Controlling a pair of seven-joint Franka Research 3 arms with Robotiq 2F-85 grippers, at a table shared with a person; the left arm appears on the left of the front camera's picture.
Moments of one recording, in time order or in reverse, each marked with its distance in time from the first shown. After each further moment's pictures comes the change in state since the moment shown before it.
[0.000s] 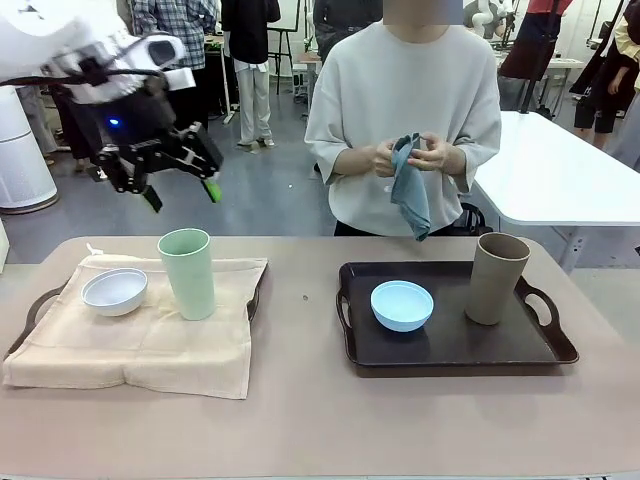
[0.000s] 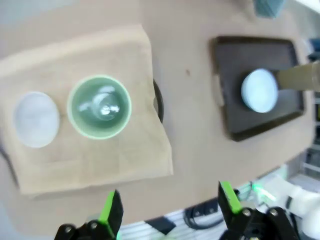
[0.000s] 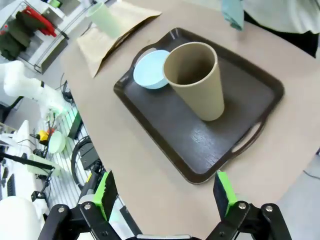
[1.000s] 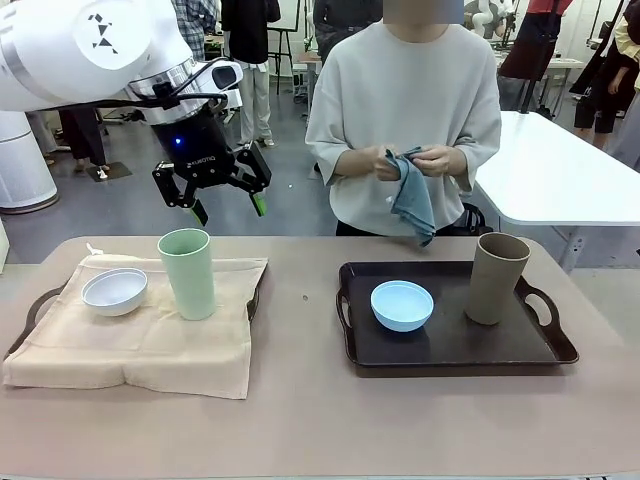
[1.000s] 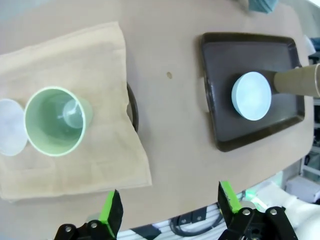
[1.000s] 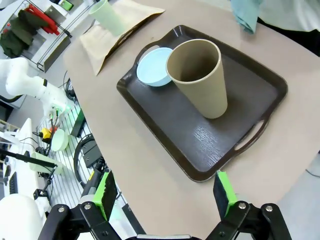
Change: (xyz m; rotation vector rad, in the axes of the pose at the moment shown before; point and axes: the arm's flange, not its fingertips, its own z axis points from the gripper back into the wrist) left arm 0.010 -0.046 -0.039 -0.007 0.025 0.017; right arm -0.001 0.000 0.002 0.010 0.006 -0.002
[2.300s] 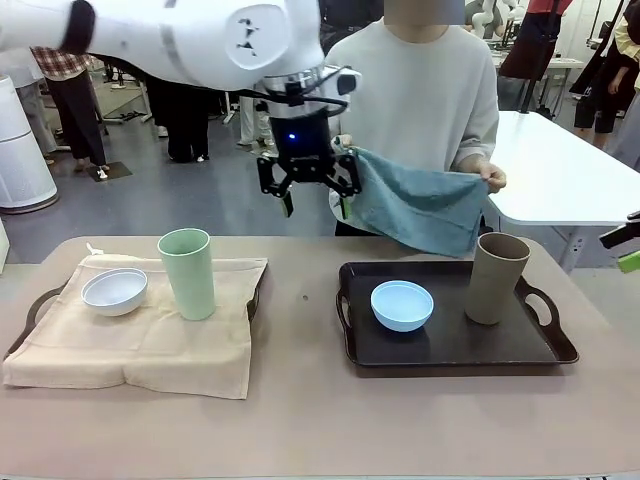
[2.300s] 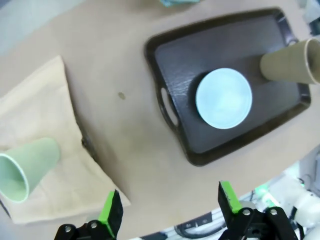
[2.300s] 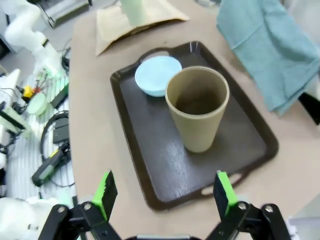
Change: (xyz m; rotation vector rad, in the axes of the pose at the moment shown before) left arm 0.038 -0.144 -0.054 0.128 0.074 -0.212; right arm 0.031 -0.030 -0.040 0.033 -0.017 0.395
